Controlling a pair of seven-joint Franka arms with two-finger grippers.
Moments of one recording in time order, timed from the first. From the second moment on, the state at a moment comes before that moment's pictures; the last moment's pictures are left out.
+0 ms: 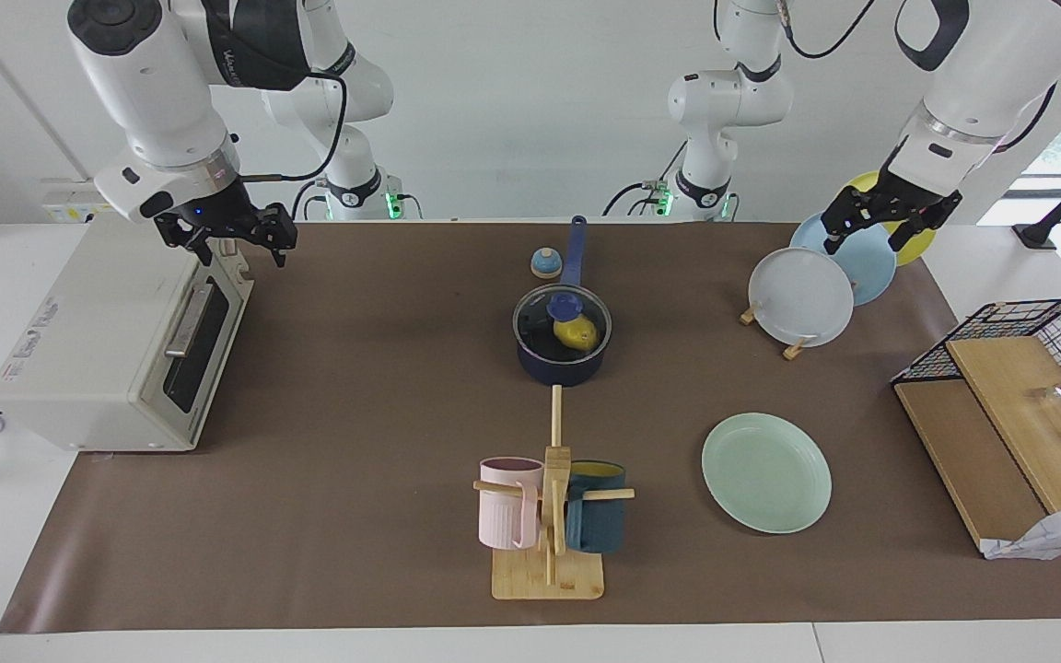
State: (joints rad) left arm -0.06 -0.04 0.00 -1.62 -0.01 1.55 -0.04; right arm 0.14 0.02 -0.10 -1.61 -0.09 1.51 0.02
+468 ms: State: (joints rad) left arm -0.06 -0.04 0.00 -1.62 -0.01 1.55 -0.04; right arm 0.10 0.01 -0.10 -1.61 -0.03 1.52 0.00
